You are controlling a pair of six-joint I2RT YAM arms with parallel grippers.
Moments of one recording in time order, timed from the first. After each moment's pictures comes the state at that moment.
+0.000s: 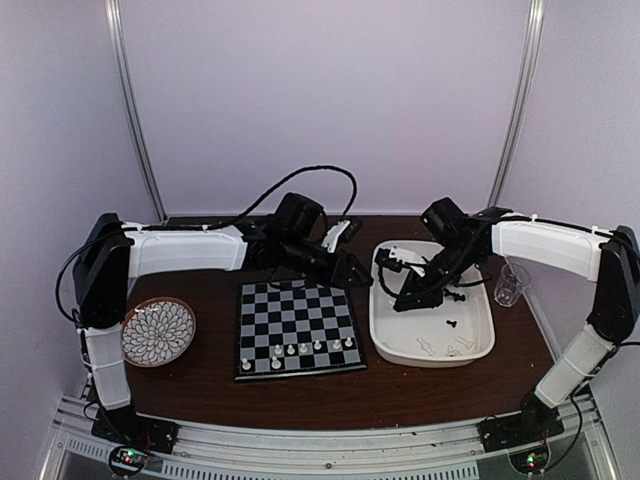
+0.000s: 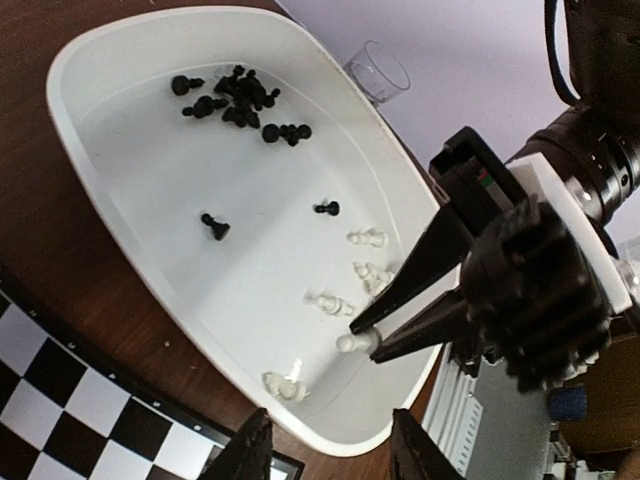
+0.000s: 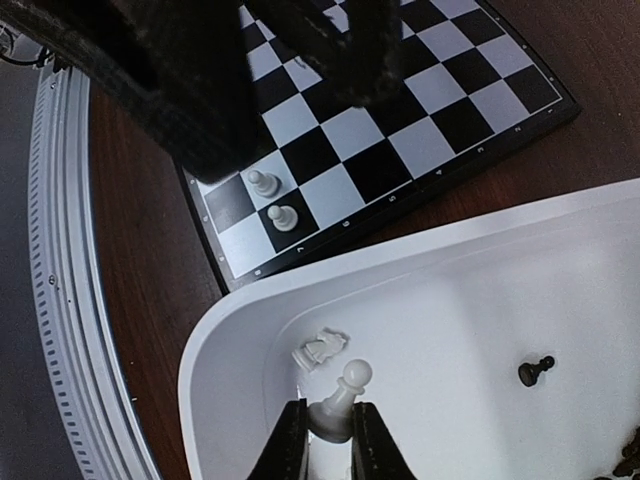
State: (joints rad) left arm -0.88 1.95 1.50 -0.16 0.53 -0.45; right arm 0.54 1.58 1.21 -0.81 -0.51 -0.53
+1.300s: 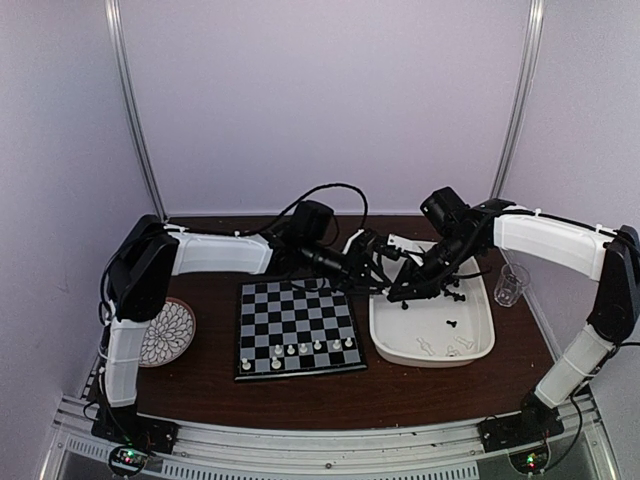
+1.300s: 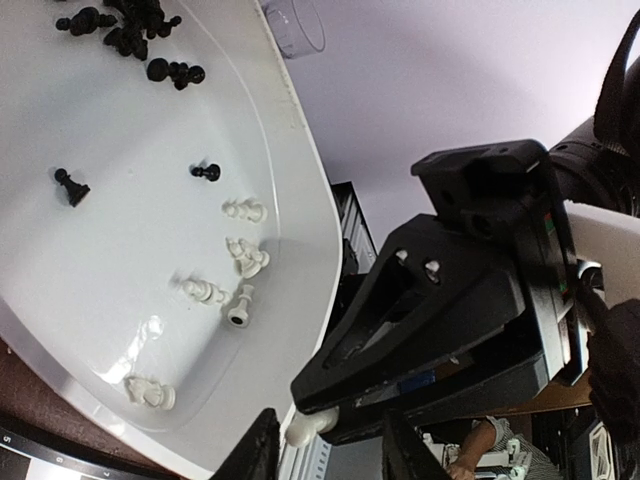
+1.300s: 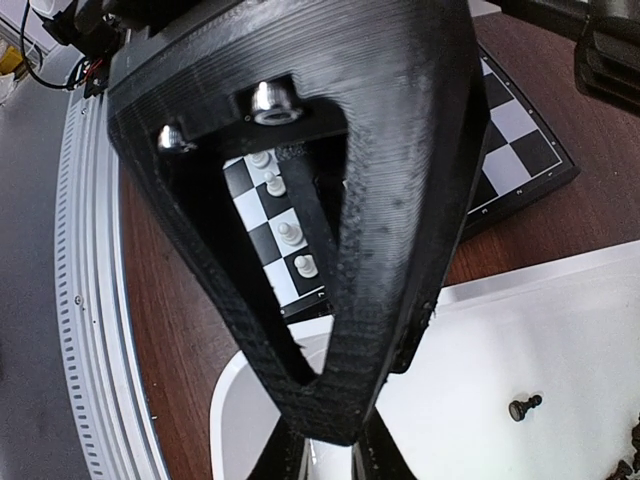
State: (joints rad) left arm -0.85 2.17 1.63 0.06 0.95 -0.85; right arm 0.54 1.58 1.27 -0.82 -0.59 -0.53
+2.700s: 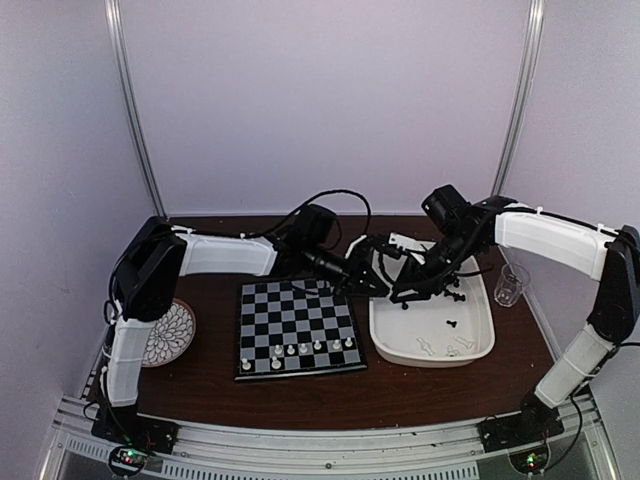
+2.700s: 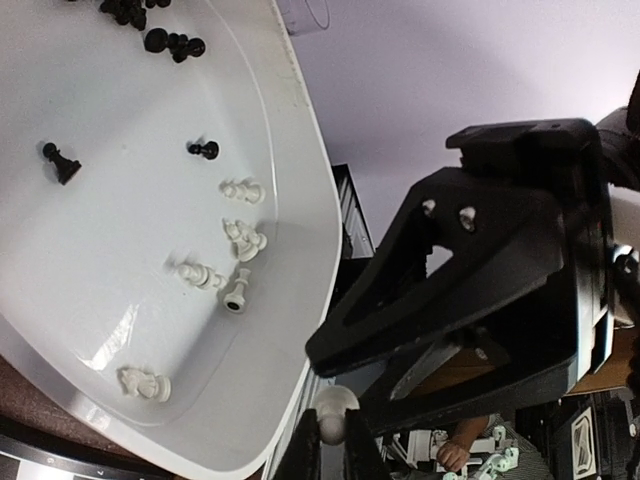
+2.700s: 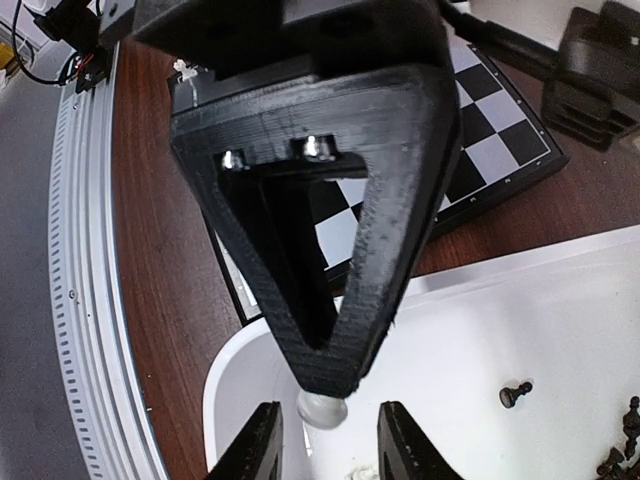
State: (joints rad) left arm -0.85 2.22 1.66 0.06 1.01 -0.88; right arm 0.54 1.58 1.28 -0.83 -0.56 -0.53
